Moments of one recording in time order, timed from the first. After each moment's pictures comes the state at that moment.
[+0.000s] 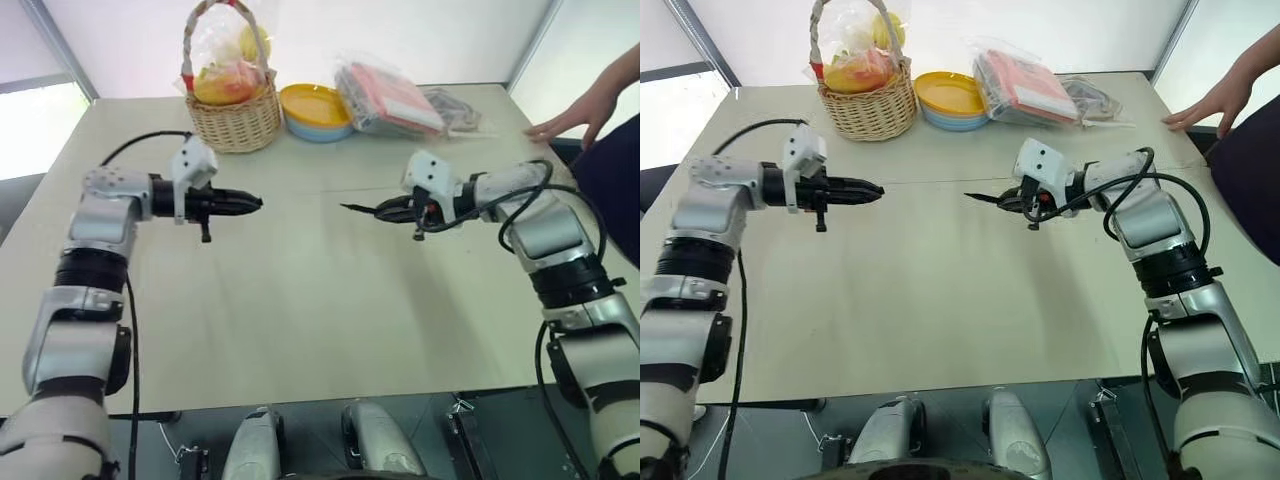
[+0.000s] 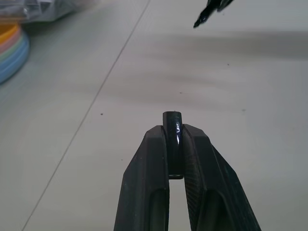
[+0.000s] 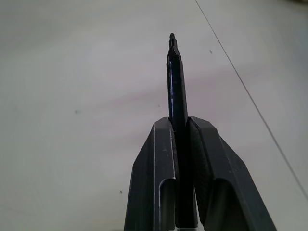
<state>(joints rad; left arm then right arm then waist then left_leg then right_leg) -0.91 0.65 -0.09 0.66 -0.20 0.10 -1.40 -0.89 -0.70 0.27 0.23 0.11 0.39 1.19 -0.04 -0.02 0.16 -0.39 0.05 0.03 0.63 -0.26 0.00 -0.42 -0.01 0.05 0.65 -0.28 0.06</state>
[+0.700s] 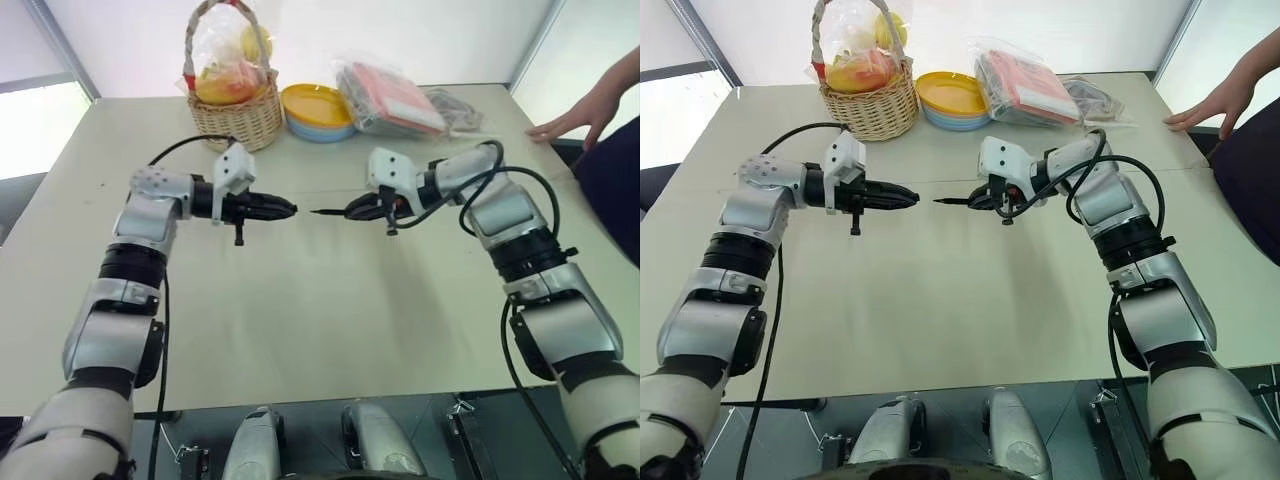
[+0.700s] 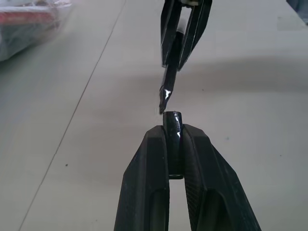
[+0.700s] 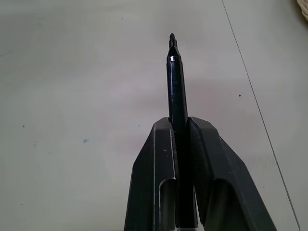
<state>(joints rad) -0.94 0.51 -0.11 0.67 -0.18 0.05 -1.41 -1.03 -0.54 0.34 0.47 0.01 0.23 1.26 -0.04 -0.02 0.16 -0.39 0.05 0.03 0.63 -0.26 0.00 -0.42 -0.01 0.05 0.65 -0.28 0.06</state>
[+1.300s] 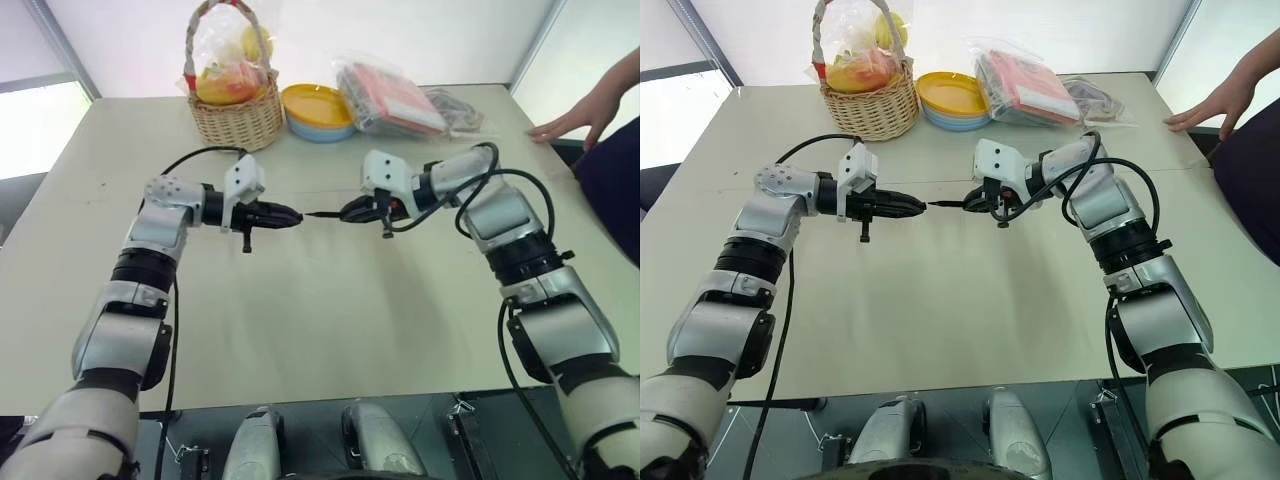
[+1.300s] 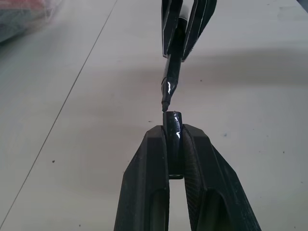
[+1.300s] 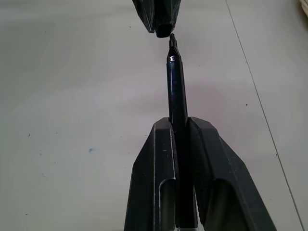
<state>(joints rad) -0.94 0.50 -0.13 0.71 -0.16 0.00 -1.39 -1.01 -0.54 0.34 0.41 0.01 0.27 1.26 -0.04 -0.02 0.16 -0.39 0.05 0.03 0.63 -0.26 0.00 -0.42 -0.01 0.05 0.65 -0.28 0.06</state>
